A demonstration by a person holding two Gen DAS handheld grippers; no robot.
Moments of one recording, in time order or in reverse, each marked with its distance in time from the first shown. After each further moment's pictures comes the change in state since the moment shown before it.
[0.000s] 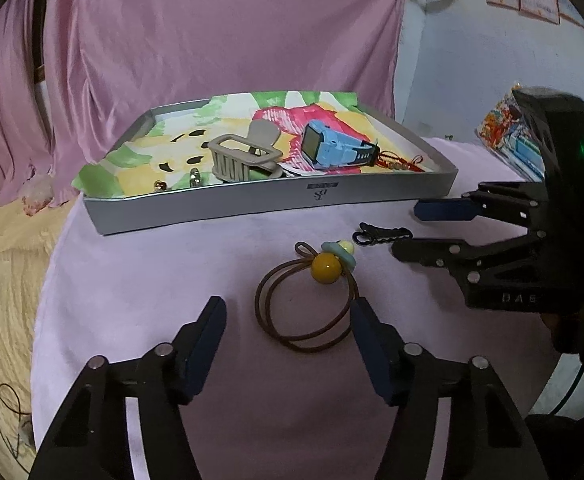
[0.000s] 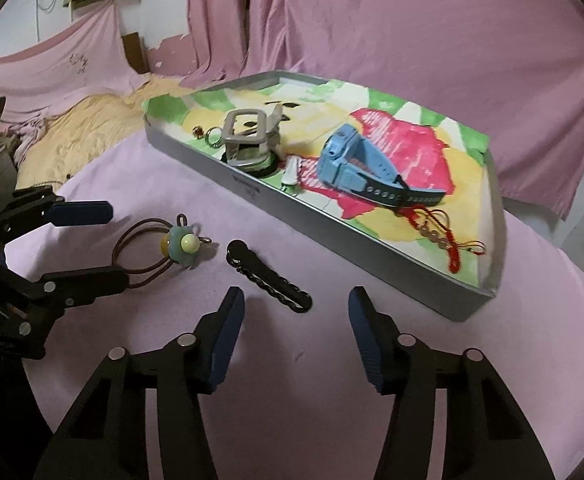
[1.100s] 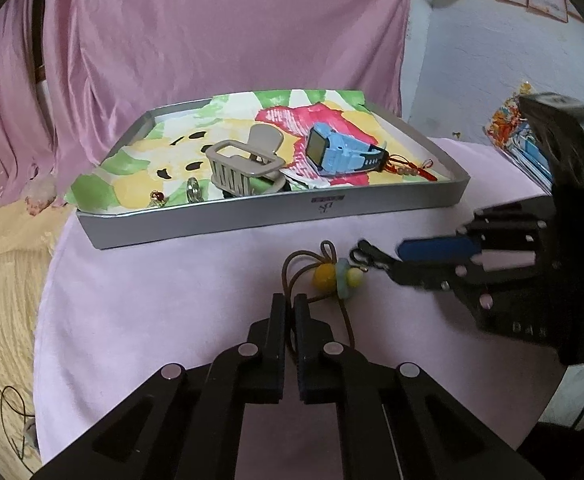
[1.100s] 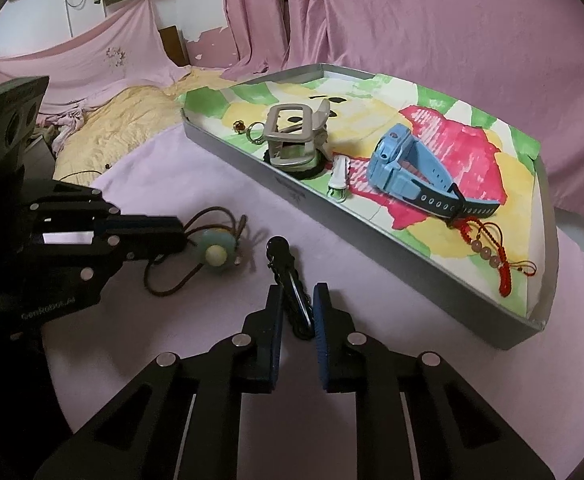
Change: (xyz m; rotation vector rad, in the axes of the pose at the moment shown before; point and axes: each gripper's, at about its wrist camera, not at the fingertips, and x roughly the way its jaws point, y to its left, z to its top) left arm 0.007 -0.003 0.014 -0.016 0.014 0.029; right arm 0.011 0.002 0.008 -0.042 0.022 0.168
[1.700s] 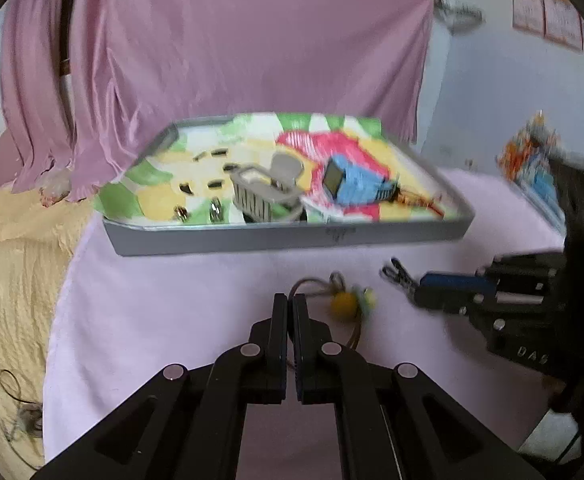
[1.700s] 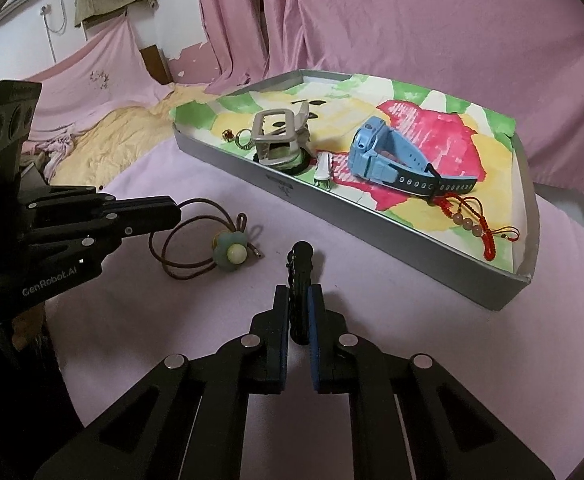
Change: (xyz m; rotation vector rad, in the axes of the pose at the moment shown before) left arm -0.019 0.009 0.005 -0.097 -0.094 0.008; right arm -0.013 -0.006 -0.013 0.103 -0.040 -0.015
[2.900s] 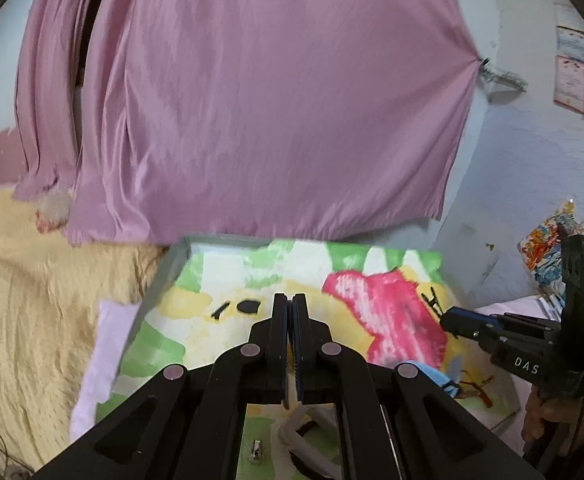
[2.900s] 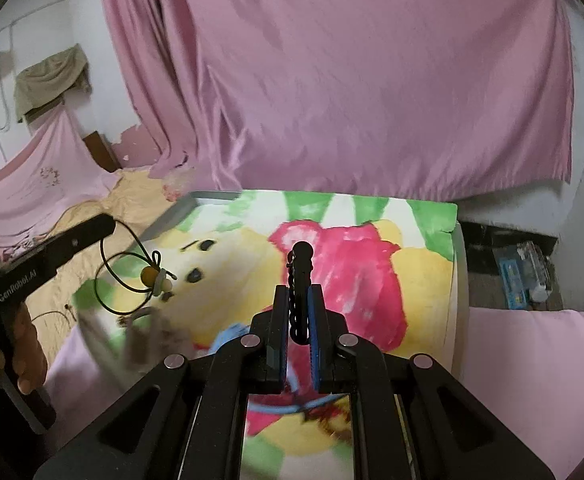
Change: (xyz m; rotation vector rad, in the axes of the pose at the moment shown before) left arm 0.084 0.052 0.141 -0.116 -0.114 0.021; right arm 0.033 -0.099 0.119 0.251 -0.166 -0.090
